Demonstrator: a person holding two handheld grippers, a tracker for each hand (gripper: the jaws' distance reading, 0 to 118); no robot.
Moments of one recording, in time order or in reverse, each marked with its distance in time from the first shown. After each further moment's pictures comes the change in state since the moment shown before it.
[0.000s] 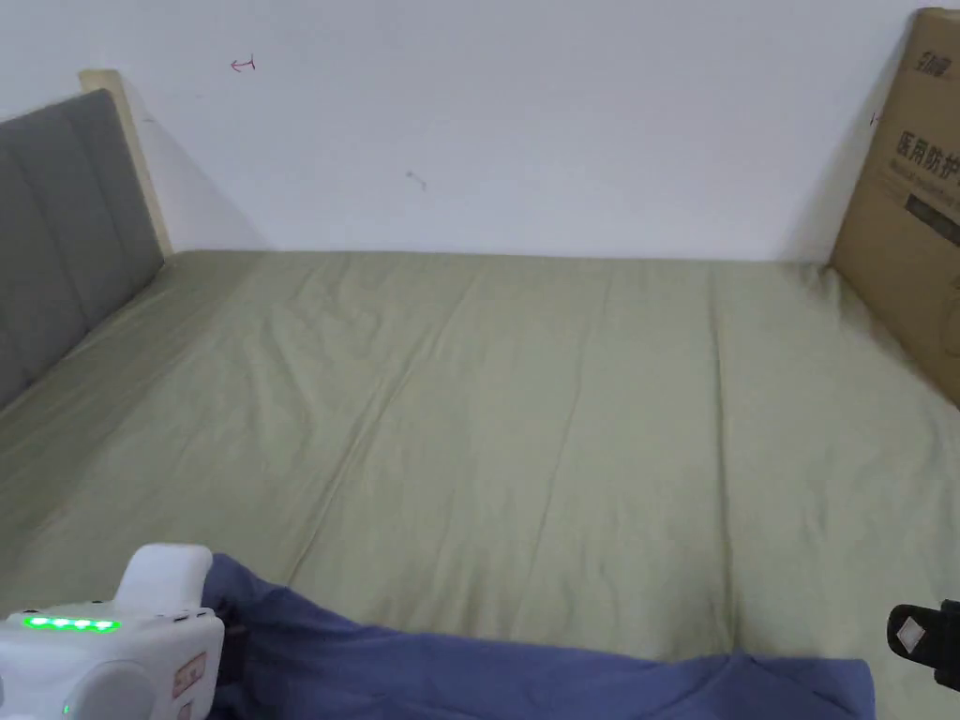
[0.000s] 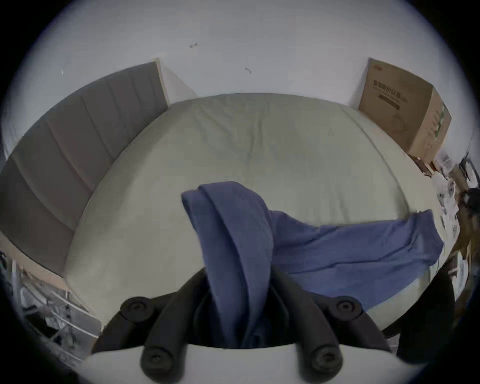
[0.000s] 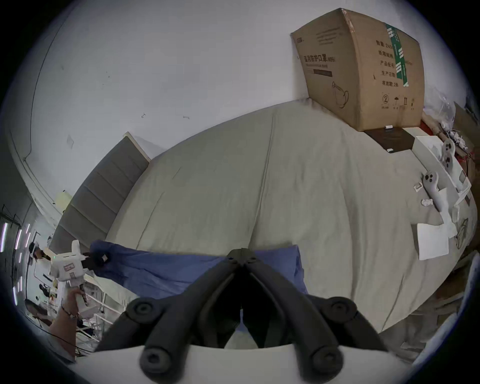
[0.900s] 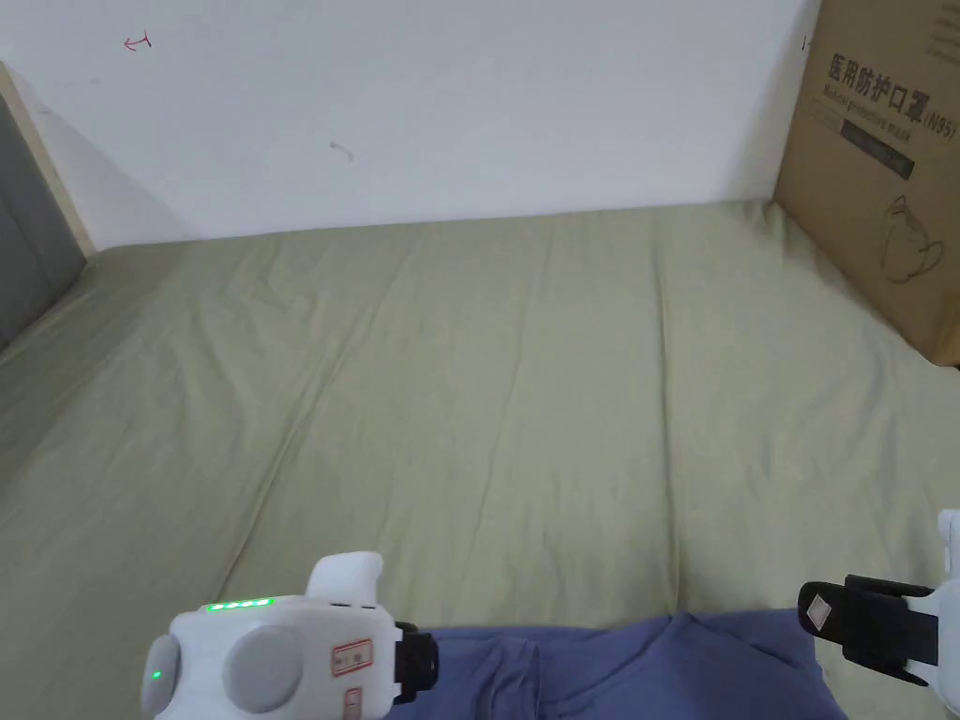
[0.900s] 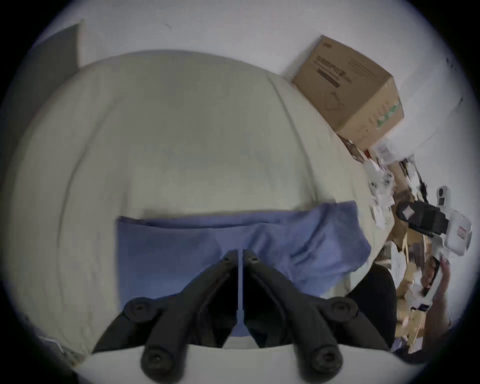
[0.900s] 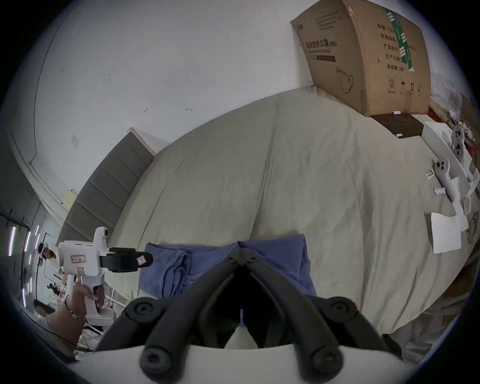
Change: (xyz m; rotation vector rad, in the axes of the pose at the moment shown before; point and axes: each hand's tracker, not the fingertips) left arm 0.139 0.007 -0.050 -0.199 -0.426 0.087; right arm 0.031 -0.007 -0.026 -0.056 0.064 -0.026
